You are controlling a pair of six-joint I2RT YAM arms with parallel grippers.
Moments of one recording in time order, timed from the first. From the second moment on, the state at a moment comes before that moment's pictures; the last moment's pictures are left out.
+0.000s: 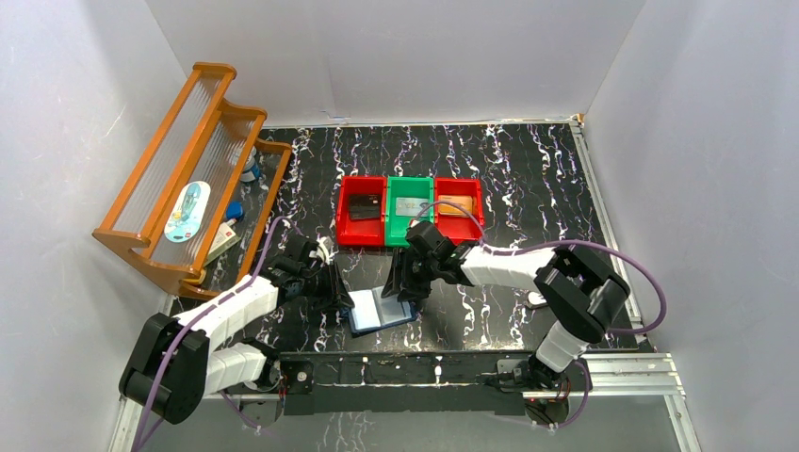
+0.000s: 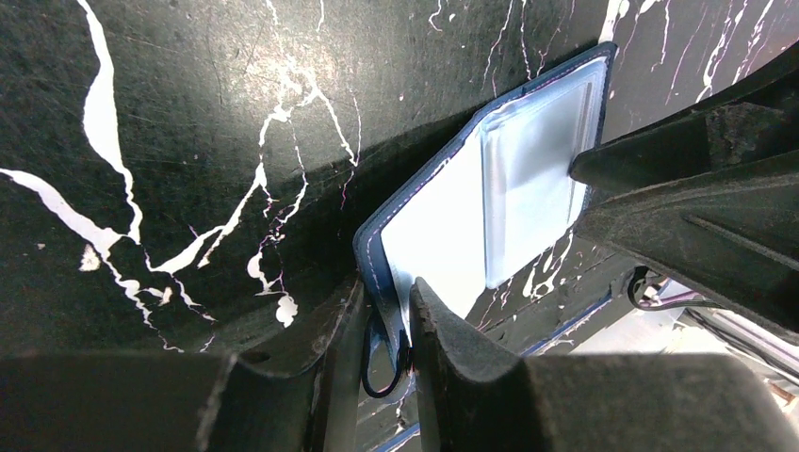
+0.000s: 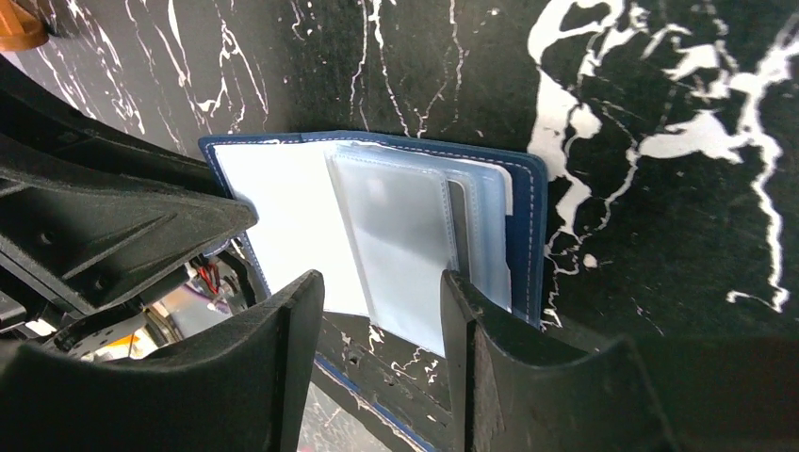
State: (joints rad) left arm -0.45 1.14 0.46 -0.37 0.40 -0.66; right arm 0.91 1.62 0.84 -0.14 -0.29 0.98
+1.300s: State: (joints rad) left arm -0.45 1.16 0.47 -0.37 0.40 -0.63; right arm 0.96 1.64 0.92 -0.29 -0.17 0.89
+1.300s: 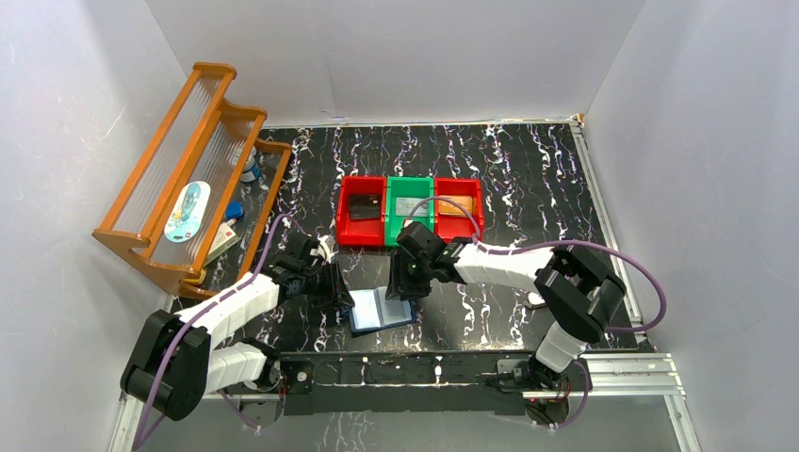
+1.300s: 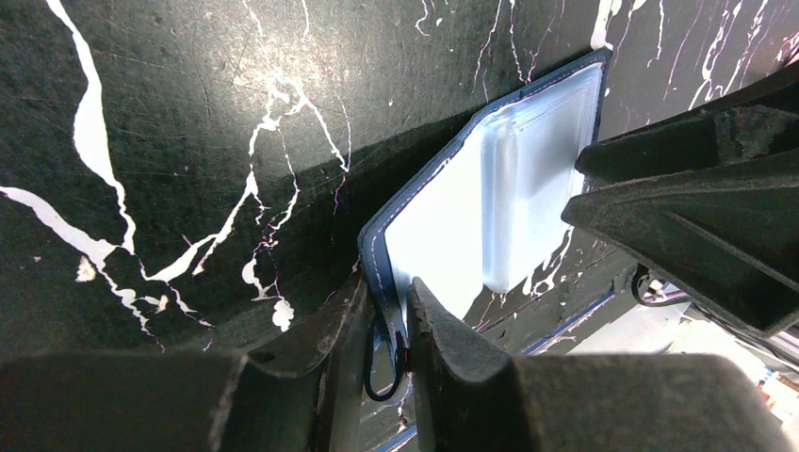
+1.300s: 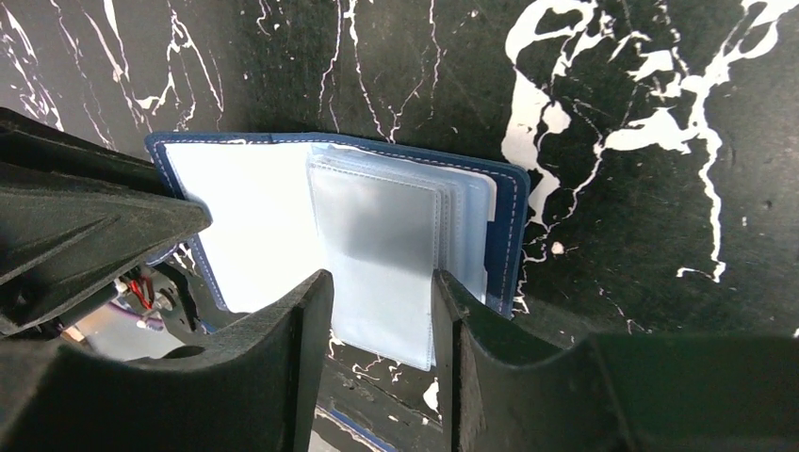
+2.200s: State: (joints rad) left arm -0.45 1.16 0.48 -0.38 0.40 -0.63; right arm 0.96 1.68 0.87 0.10 -0.47 1.01
